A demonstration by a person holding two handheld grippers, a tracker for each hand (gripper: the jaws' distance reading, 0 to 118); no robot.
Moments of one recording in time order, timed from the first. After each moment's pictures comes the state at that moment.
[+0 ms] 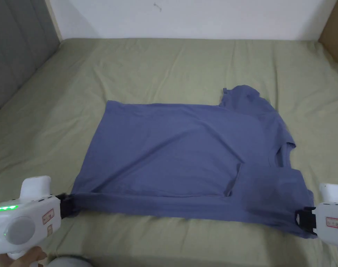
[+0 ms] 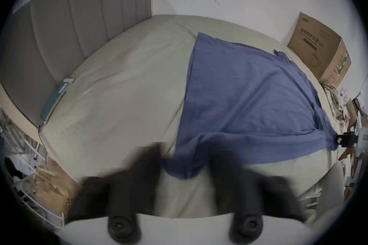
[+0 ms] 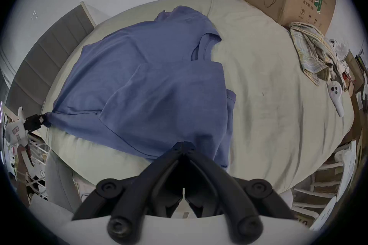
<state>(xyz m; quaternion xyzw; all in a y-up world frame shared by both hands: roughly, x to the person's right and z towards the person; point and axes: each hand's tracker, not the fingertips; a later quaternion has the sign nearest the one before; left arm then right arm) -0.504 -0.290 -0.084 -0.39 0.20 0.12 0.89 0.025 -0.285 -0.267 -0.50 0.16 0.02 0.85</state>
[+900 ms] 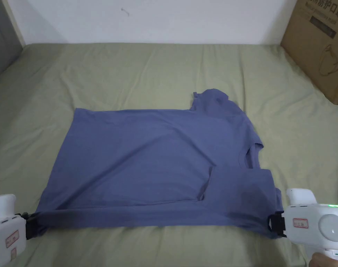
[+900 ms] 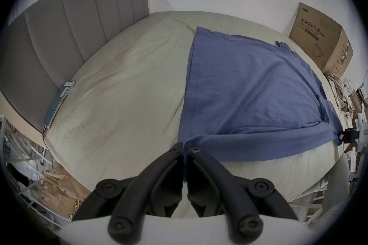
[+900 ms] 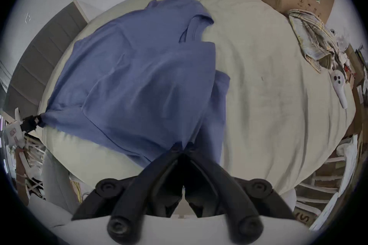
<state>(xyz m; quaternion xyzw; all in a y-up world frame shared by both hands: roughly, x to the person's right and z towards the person) -0.507 -0.290 -0.083 -0.42 0.20 0.10 0.88 0.044 -0.284 -0.290 -0.52 0.15 0.01 0.84</state>
